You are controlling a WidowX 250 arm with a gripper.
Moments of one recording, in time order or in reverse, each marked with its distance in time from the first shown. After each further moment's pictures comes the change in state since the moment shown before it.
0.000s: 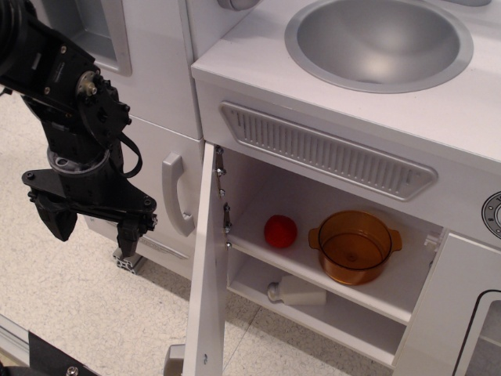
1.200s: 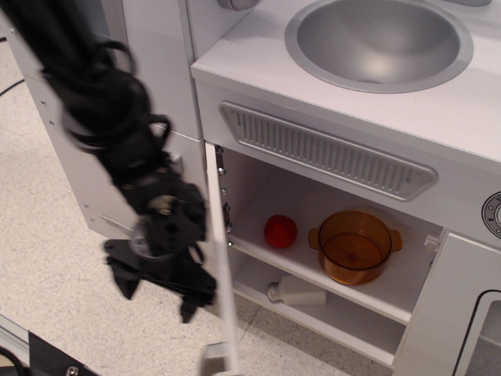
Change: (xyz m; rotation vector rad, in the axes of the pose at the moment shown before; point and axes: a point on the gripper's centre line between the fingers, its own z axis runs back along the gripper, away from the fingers) arm -0.021 -0.070 -0.063 -0.028 0.010 -0.169
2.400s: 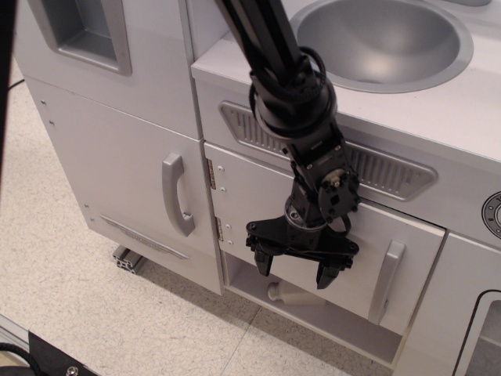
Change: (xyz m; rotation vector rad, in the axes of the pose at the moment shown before) arm 0.081 -0.098 -0.013 -0.063 -0.041 0.158
